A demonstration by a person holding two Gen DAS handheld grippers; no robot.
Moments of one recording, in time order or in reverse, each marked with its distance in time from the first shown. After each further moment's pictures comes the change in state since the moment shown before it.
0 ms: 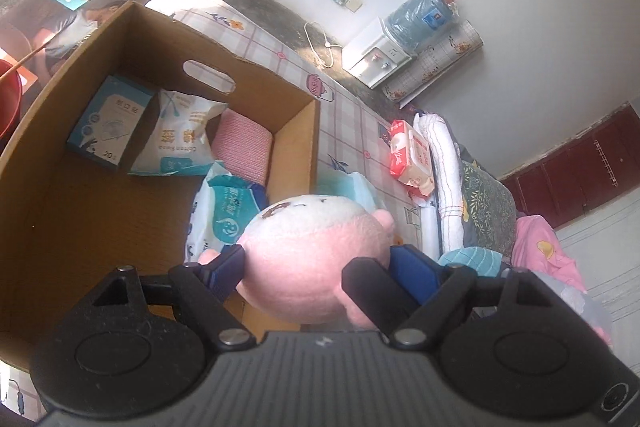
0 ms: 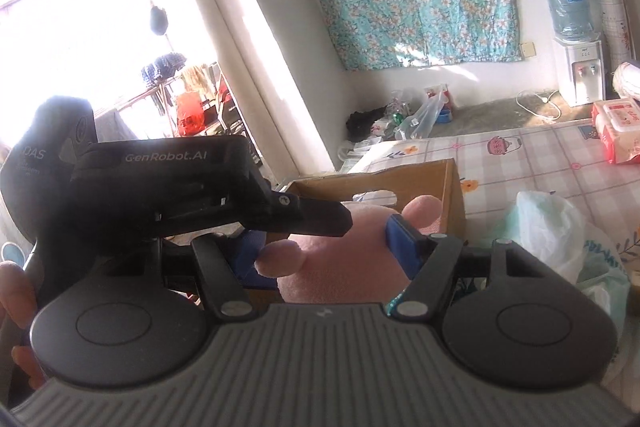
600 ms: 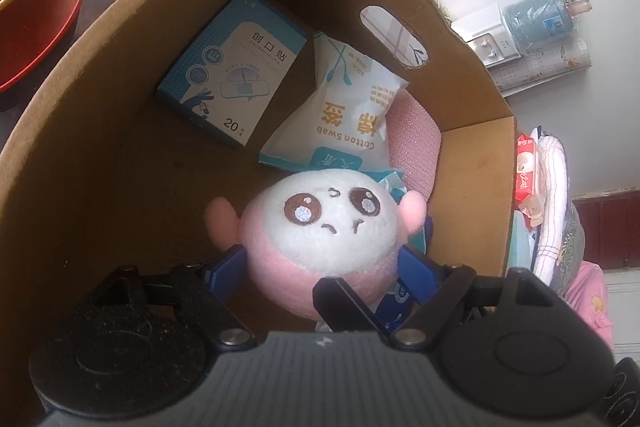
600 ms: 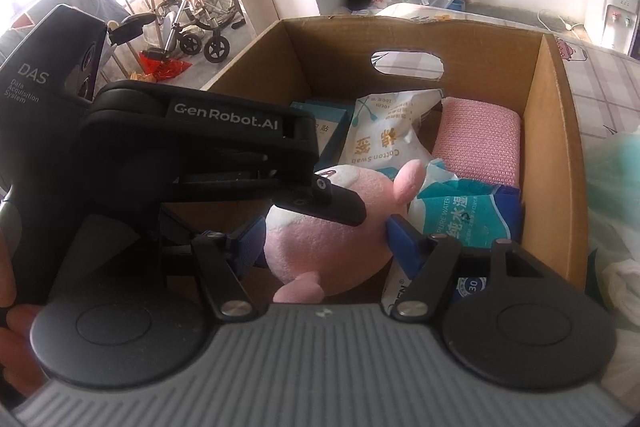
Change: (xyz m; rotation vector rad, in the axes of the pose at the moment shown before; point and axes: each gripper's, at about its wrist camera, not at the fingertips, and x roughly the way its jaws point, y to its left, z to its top) left arm 0.092 0.131 0.044 -0.234 0.176 0.138; right arm 0.179 0.035 -0.033 -0.117 0.374 -0.102
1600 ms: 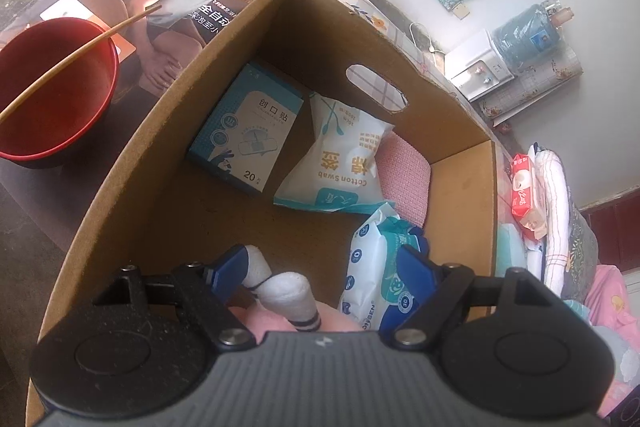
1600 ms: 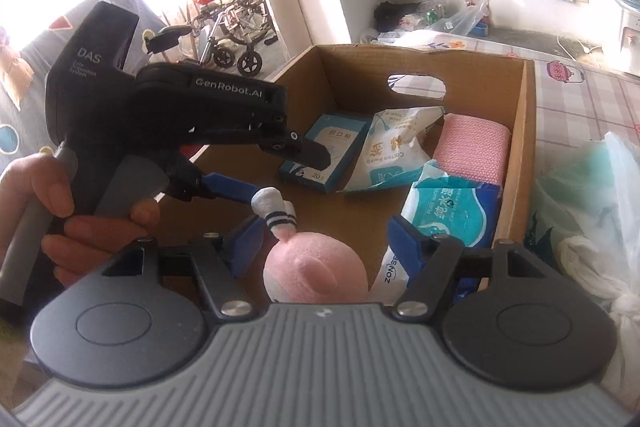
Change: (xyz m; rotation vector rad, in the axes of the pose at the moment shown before) left arm -0.053 -0.010 -0.011 0.077 -0.167 0.054; right arm -0.055 -0.032 -0.017 -0.113 -0.016 0.092
